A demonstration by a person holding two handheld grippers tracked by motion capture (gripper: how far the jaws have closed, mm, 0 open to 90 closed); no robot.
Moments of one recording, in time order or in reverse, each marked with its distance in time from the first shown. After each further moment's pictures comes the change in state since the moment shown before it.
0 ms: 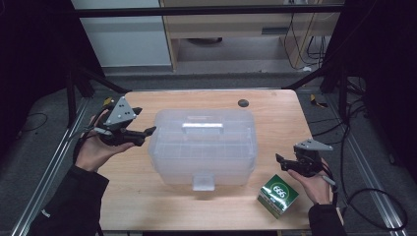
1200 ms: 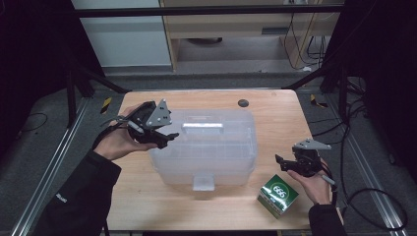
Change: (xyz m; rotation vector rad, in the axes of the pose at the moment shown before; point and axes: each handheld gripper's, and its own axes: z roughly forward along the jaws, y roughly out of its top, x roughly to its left) left arm -0.033 0.052 0.034 0.120 -0.145 0.287; right arm 0.002 0.002 0.000 0.033 0.014 -0.010
